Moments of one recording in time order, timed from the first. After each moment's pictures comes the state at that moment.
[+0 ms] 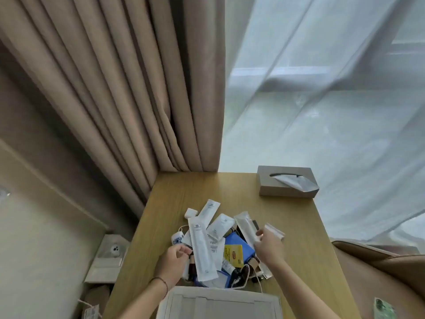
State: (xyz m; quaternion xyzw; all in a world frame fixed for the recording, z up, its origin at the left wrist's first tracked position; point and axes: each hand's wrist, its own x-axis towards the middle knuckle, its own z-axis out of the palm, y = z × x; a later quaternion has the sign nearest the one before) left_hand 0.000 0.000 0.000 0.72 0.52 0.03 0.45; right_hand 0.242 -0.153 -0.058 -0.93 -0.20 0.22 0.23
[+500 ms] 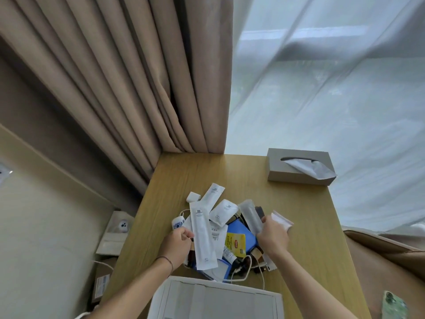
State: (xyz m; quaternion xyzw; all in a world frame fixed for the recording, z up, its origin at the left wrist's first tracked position) left_hand 0.028 0.012 -0.023 0.72 0.56 -0.02 0.41; right_hand 0.261 -0.139 -0.091 -0.94 -0.25 0.19 0.16
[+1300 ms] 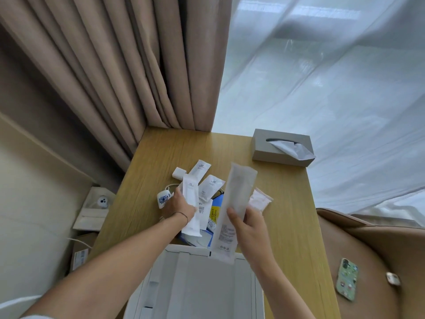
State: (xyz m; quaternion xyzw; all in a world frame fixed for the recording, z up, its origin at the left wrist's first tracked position) left_hand 0.086 0.011 -0.059 0.75 0.59 -0.05 0.30; right_hand 0.151 -0.188 0.055 -0.70 -0.19 0.33 0.60
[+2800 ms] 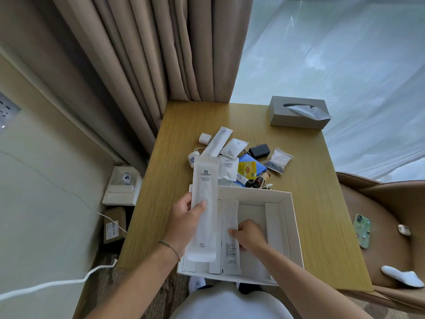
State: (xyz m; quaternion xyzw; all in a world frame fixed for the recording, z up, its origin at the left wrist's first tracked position) left_hand -0.119 -0.105 0.049 0.55 0.47 0.17 0.68; right_hand 0.024 -0.231 -0.096 -0.86 -0.14 0.44 0.23
